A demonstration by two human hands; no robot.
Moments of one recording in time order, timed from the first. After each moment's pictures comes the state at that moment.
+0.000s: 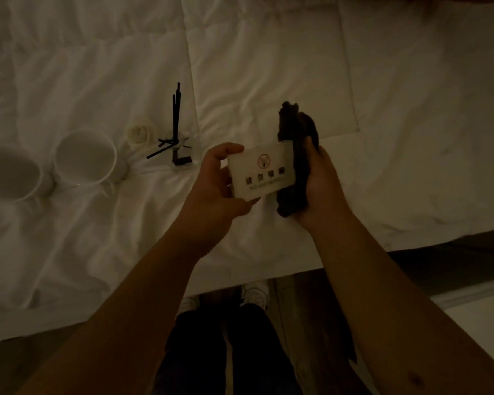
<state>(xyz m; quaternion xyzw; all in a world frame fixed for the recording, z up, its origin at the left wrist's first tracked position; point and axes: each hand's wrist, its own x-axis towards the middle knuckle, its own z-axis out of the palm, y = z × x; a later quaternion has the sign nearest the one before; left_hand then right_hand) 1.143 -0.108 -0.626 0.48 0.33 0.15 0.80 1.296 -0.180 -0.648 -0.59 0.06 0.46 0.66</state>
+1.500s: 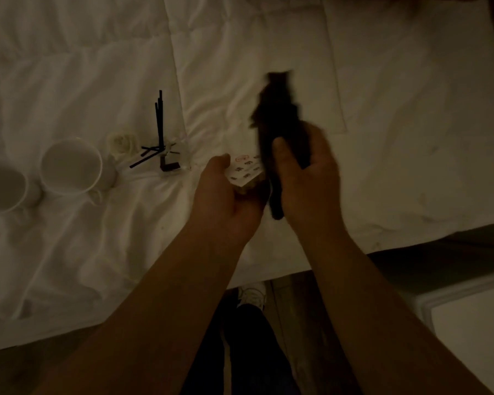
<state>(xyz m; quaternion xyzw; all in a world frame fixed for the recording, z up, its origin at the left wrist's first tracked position) 1.205 -0.121 -0.593 -0.08 0.47 0.21 0.85 1.282 -0.182 -0.592 -0.79 -0.21 0.25 0.52</state>
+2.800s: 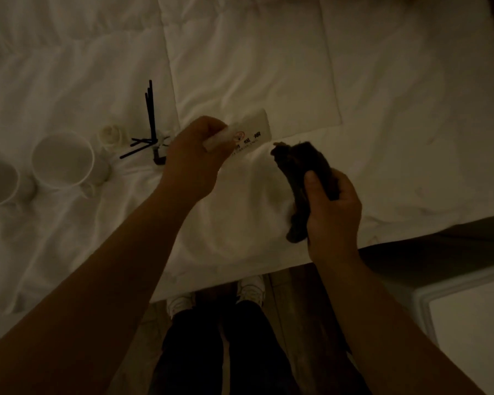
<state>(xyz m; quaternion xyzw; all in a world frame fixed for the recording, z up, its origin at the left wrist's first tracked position) 1.187 -0.074 -0.629 0.69 0.49 0.13 0.52 1.289 -0.247 -0.633 -0.77 -0.04 0.25 0.58</state>
